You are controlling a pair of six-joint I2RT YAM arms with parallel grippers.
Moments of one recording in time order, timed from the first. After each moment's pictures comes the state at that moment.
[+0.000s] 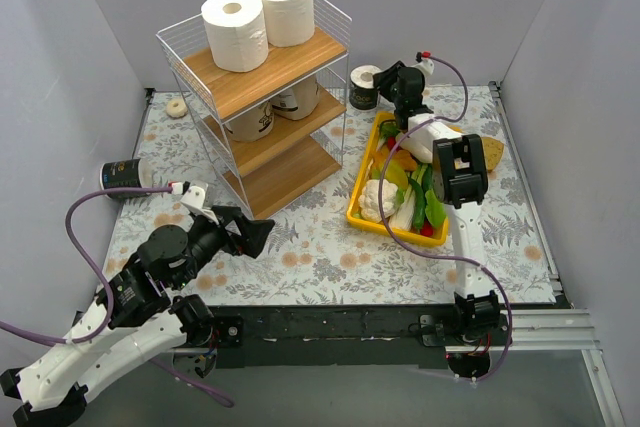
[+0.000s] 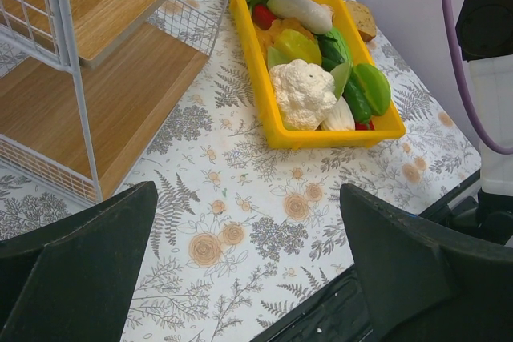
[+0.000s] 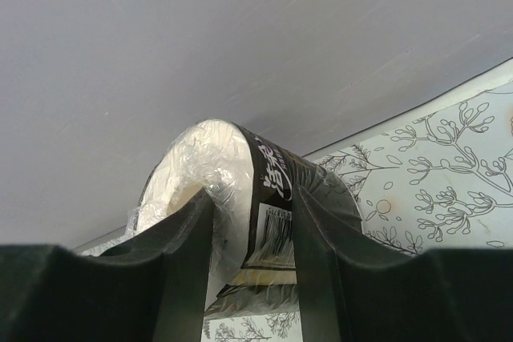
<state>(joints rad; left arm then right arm) -0.88 0.38 0.71 -0.48 -0.28 -0.42 0.23 2.54 2.01 0.36 0.08 0.78</state>
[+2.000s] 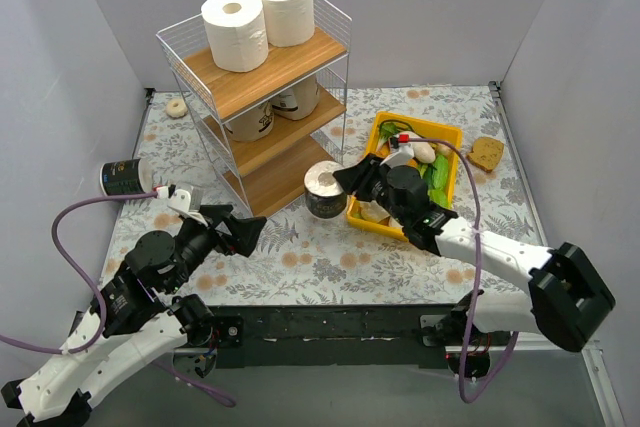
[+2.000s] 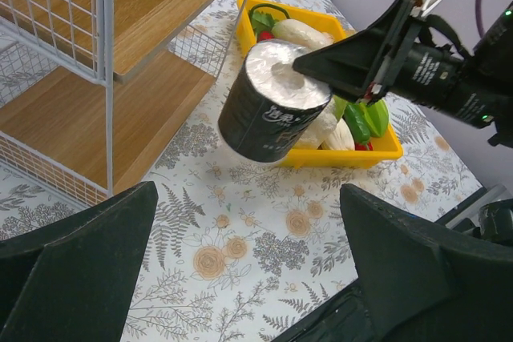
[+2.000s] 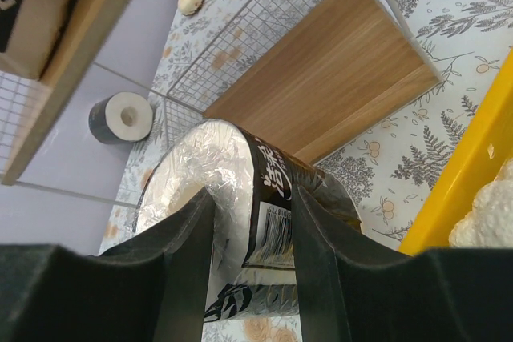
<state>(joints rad) -0.84 0.32 0.71 -0.47 -0.28 -0.41 0.76 1.22 0.66 0.36 0.15 0.81</state>
